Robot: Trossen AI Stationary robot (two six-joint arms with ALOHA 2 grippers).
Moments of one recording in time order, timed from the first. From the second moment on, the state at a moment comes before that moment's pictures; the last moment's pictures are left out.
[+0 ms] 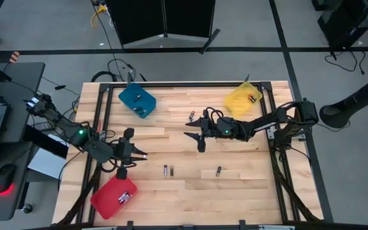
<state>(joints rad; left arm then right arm) -0.60 0.92 0.82 -0.44 -0.48 -0.21 -0.03 1.65 0.64 0.86 0.14 0.05</state>
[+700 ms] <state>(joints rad) -0.72 1.13 0.88 -0.83 -0.33 -0.61 -0.03 1.65 0.64 0.86 0.14 0.05</state>
